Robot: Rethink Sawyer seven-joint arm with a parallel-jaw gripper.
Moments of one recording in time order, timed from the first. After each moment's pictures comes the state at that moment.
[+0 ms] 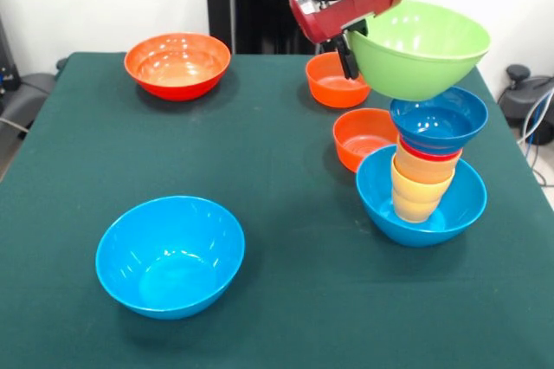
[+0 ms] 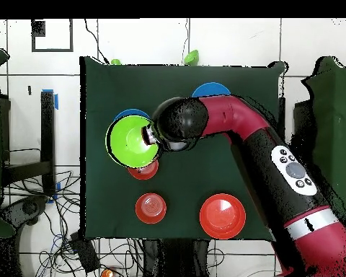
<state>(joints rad) -0.75 -0.64 0.85 1.64 -0.40 1.01 1.63</state>
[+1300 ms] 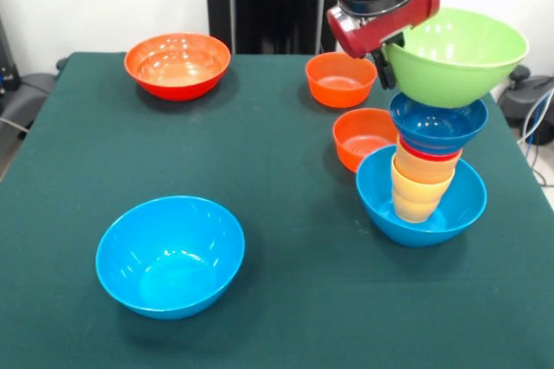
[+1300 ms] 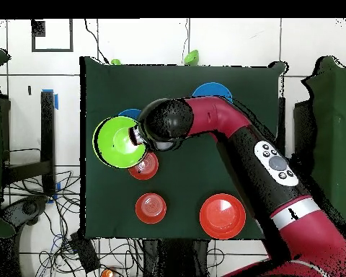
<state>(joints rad) -0.71 -0.59 0.85 1.64 -0.38 0.96 1.63</state>
